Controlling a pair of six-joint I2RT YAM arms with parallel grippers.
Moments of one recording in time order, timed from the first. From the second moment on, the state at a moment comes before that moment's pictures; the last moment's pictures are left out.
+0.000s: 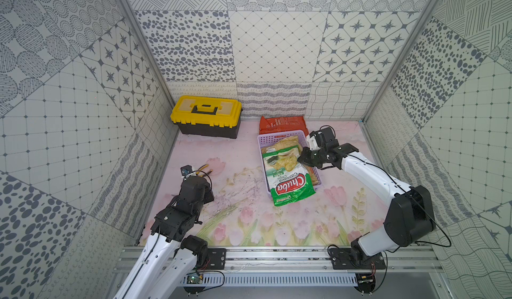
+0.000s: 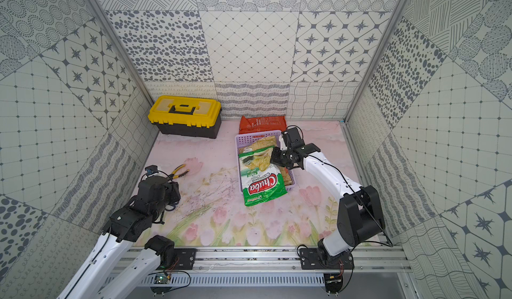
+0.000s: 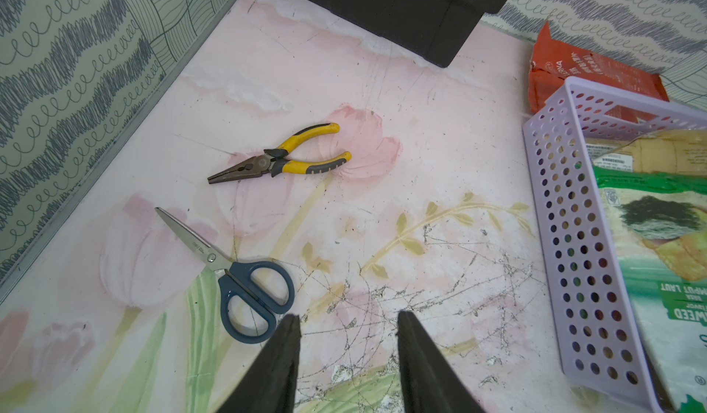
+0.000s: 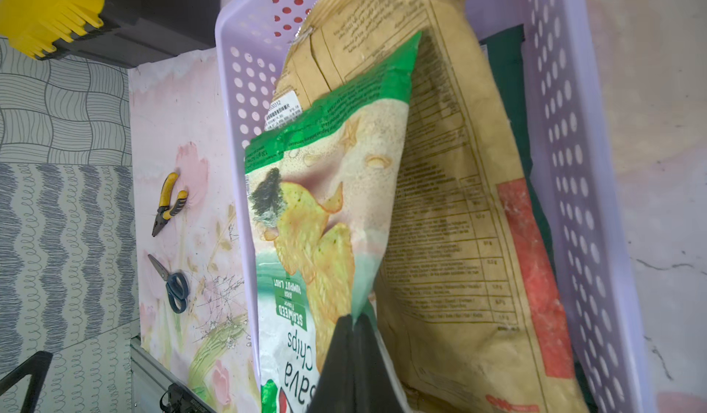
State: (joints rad) left arm -0.29 0.60 0.71 -0.84 -0.38 -0.53; right arm 0.42 1.54 1.21 -0.60 -0.27 0.59
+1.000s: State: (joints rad) left arm -0.29 0.61 0.71 -0.84 -0.38 -0.53; right arm 0.36 1.65 1.31 -0.43 -0.34 0.68
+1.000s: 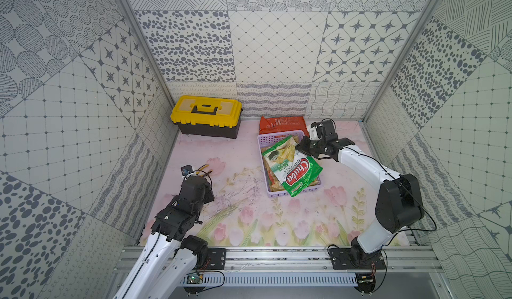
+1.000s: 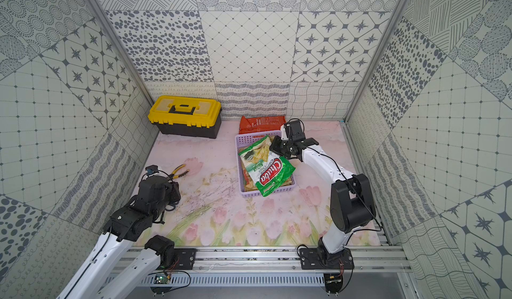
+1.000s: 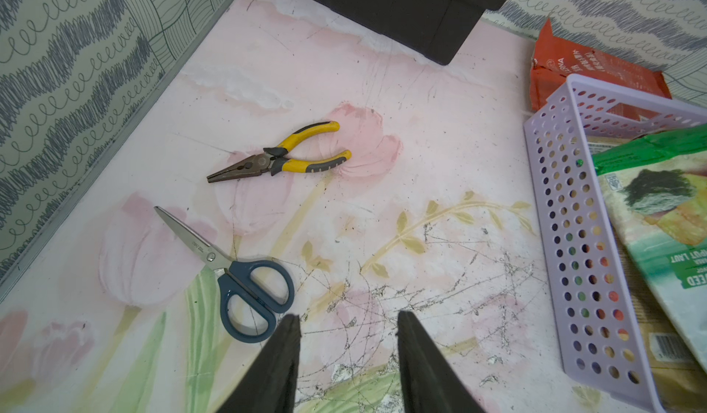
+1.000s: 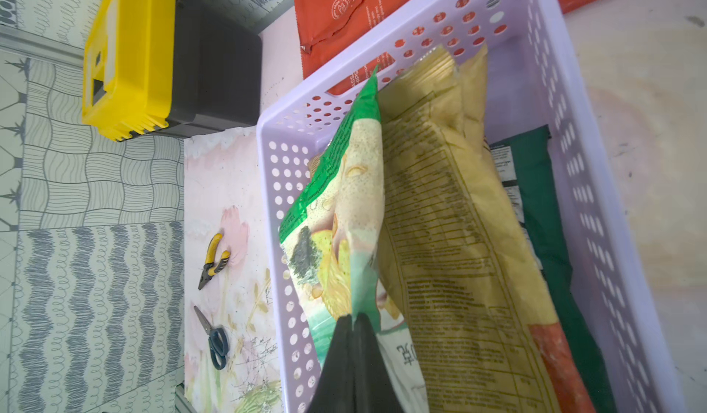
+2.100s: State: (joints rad) left arm -0.29 0.61 0.71 -0.84 -0.38 -0.53; right arm 0.39 1.65 1.14 -0.15 -0.31 0.87
